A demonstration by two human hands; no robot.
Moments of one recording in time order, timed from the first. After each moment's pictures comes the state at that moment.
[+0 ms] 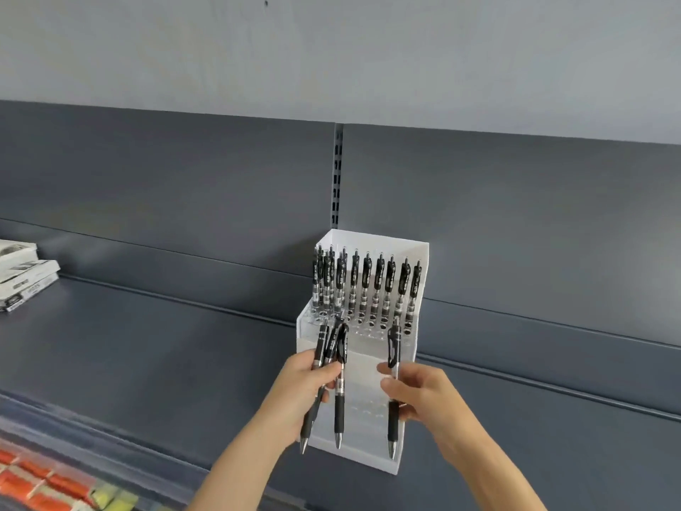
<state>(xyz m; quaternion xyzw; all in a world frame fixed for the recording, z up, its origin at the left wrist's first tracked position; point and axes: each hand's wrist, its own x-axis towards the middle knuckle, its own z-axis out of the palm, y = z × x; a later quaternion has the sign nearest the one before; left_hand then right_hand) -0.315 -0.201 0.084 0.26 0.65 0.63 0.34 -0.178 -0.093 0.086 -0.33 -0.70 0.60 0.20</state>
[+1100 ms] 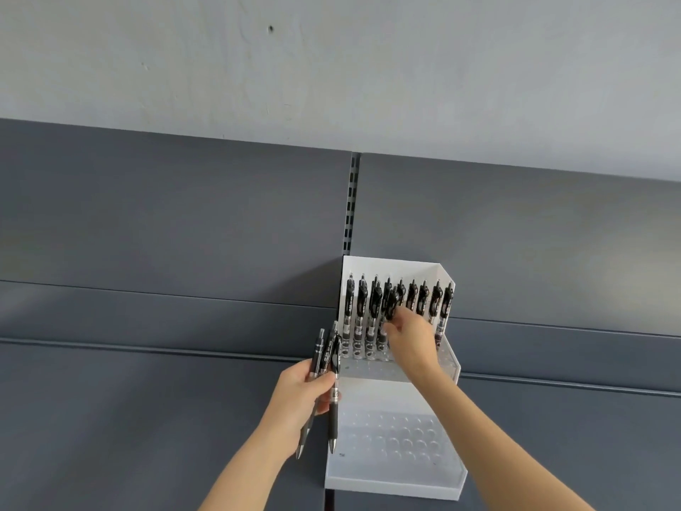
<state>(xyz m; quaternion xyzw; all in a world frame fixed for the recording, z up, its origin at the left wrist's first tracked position) -0.427 -0.217 0.083 0.31 0.61 0.61 0.40 -0.319 -0.081 0.113 -0.49 -0.77 0.23 0.34</state>
